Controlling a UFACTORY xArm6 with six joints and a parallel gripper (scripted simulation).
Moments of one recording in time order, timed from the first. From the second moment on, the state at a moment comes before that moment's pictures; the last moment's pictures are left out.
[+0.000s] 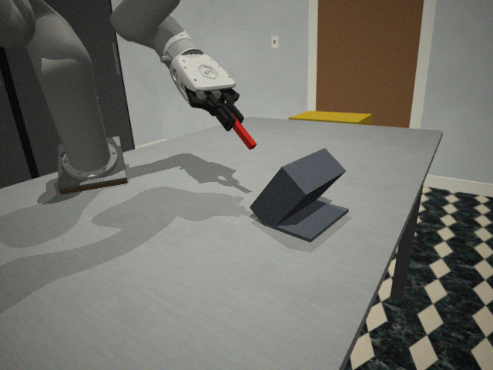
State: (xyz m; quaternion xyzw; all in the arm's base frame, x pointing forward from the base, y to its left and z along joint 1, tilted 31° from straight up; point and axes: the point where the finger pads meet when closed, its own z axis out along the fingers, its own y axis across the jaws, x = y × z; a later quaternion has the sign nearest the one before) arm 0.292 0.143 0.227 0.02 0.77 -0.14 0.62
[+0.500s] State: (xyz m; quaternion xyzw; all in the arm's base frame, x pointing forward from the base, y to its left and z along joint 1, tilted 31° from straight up) arm 0.297 0.152 0.227 0.00 0.77 -0.14 0.63
